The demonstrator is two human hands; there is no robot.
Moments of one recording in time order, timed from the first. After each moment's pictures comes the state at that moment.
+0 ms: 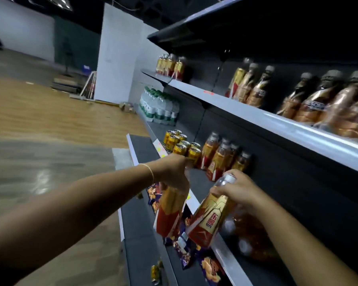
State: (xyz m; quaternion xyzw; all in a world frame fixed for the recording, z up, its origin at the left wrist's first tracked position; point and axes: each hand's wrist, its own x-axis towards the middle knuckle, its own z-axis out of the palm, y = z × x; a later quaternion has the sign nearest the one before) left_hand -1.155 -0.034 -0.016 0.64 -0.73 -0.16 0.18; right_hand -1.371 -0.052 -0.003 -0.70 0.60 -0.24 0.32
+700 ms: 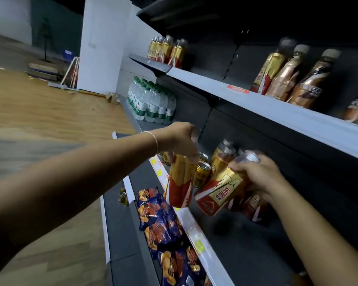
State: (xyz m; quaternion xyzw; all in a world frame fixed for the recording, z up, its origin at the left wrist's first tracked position) left_hand -1.061 -0.244 0.028 0.61 -0.70 -0.24 0.30; right_hand -1.300 -0.254 0.016 -0.60 0.59 -0.42 0.34
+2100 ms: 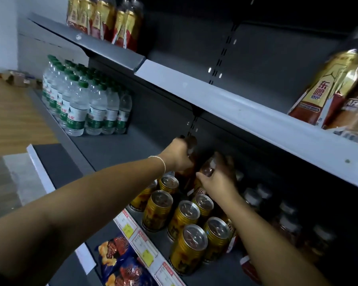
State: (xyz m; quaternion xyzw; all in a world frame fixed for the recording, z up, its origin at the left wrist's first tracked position) left_hand -1.029 -0.602 -0.028 0.41 -0.80 -0.16 0.40; right_hand -1.181 -0.528 -0.048 -0.62 0.72 -0.30 -0.07
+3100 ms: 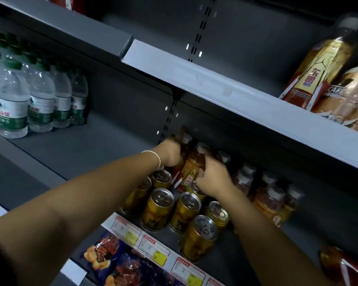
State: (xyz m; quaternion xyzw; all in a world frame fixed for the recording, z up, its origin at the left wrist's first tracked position) left_hand -1.039 -0.640 -0.042 0.35 -0.90 -0.18 0.20; right_hand -1.147 -0.504 -0.037 -0.55 0.82 -0.17 -0.03
